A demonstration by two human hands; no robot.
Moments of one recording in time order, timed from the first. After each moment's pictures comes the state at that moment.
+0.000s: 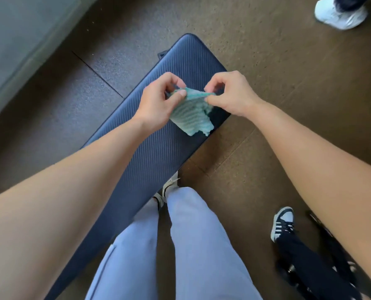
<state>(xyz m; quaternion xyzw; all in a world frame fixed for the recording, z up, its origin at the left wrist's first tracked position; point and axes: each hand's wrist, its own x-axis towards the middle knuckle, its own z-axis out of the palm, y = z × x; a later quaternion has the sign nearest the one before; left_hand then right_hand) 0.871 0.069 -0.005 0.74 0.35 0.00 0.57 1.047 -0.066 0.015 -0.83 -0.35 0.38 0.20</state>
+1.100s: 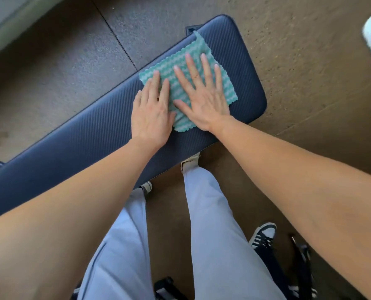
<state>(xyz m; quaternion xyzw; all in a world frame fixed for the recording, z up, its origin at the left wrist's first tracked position) 0.840 0.024 -0.074 0.87 0.43 -0.15 0.21 1.005 -0.032 -0.103 -0.73 -0.64 0.21 -0.09</state>
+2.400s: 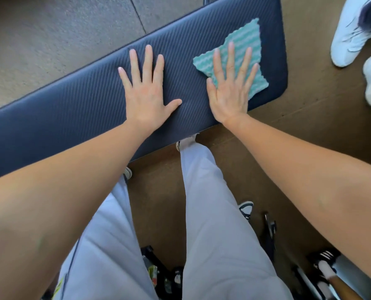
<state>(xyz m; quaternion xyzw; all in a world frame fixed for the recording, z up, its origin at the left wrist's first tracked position) 0.762 0.017 -0.080 0.84 0.47 -0.20 0.19 0.964 -0.066 -0.097 -0.82 -0.53 0.19 -0.12</state>
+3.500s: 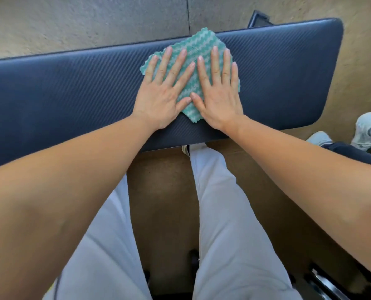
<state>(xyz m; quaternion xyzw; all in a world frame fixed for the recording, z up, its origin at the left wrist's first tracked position) 0.649 0.013 -0.106 0.87 0.42 -0.13 0.21 0.842 -0.018 -0.093 -0.64 -0.73 0.20 -0.16</state>
